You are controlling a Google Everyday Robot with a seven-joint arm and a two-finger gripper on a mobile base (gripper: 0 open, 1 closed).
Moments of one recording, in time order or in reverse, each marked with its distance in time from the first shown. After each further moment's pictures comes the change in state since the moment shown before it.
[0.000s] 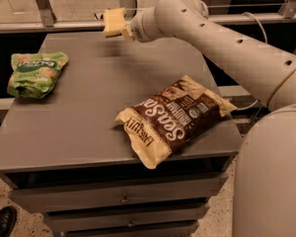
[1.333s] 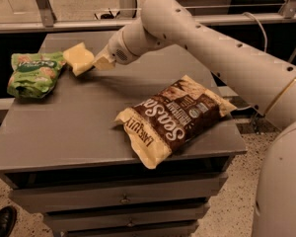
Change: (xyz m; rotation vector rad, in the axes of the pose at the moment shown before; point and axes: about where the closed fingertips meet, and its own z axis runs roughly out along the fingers) arm 0.019 0.151 -0.026 -0.446 0.073 -0.178
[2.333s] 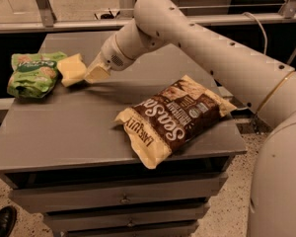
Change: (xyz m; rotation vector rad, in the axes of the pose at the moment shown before) arm 0.001 0.045 0.007 -0.165 0.045 -0.054
